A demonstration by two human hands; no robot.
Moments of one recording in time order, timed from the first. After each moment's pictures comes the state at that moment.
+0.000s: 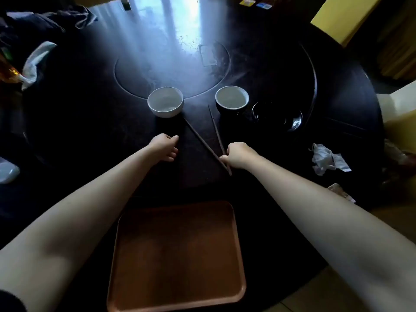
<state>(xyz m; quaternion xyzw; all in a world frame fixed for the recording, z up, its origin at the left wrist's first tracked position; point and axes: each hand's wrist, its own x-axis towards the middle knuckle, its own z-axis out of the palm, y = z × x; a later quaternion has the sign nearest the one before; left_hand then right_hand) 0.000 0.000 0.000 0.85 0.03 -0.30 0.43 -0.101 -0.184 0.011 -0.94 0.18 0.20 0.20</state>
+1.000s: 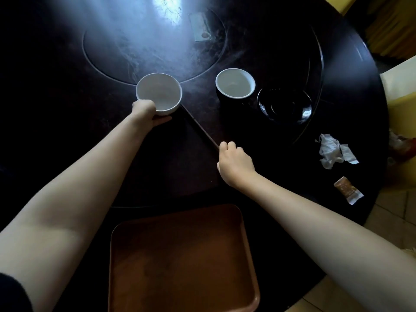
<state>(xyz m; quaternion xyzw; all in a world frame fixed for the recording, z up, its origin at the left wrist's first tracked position) 0.099 -0.015 -0.006 0.68 0.20 -0.22 0.67 -0.099 -0.146 -0.027 -0.98 0.15 0.11 0.08</state>
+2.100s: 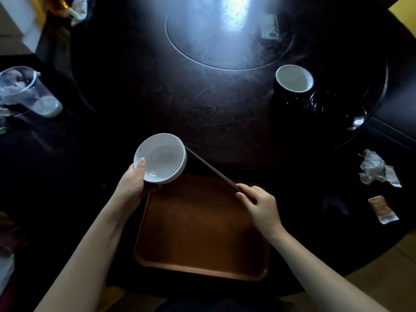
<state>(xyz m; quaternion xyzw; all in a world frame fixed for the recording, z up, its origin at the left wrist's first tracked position) -0.146 0.174 -0.023 0.68 0.22 -0.14 0.68 -0.236 -0.095 -0.065 -0.88 0.11 0.00 0.45</state>
